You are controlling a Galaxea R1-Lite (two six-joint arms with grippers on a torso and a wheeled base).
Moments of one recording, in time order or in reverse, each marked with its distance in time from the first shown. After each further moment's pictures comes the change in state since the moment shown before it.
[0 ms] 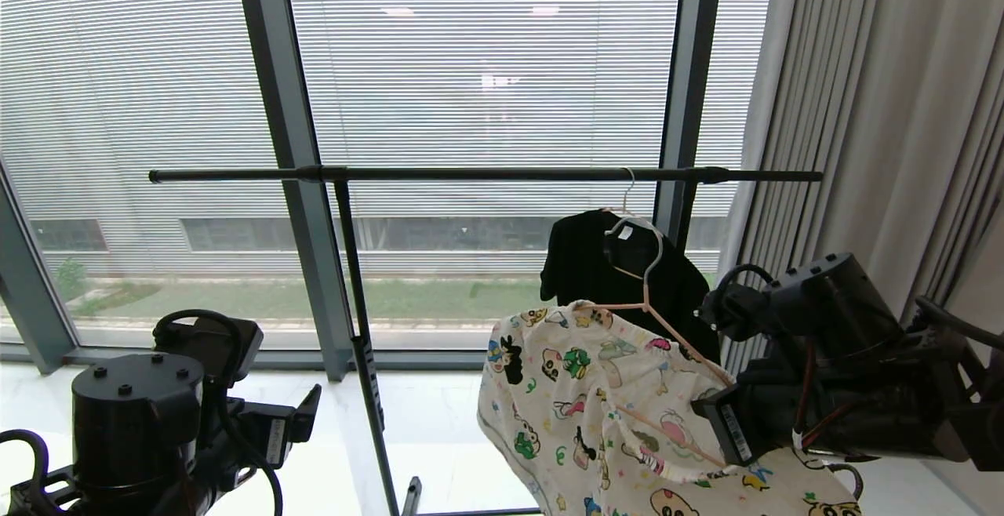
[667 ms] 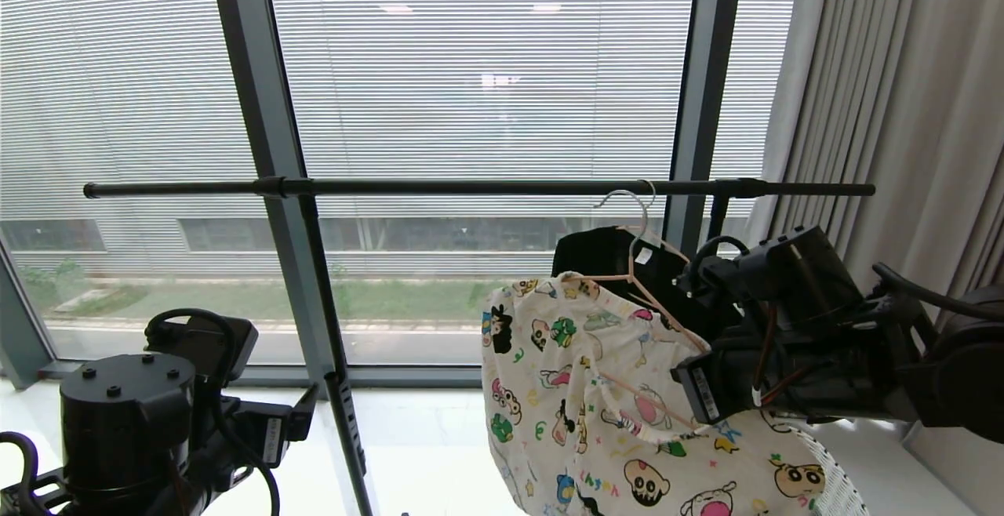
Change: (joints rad) left arm 0.000 -0.016 0.003 0.000 0.000 0.000; right arm -0.009 0.075 -0.118 -0.003 -0.025 0.007
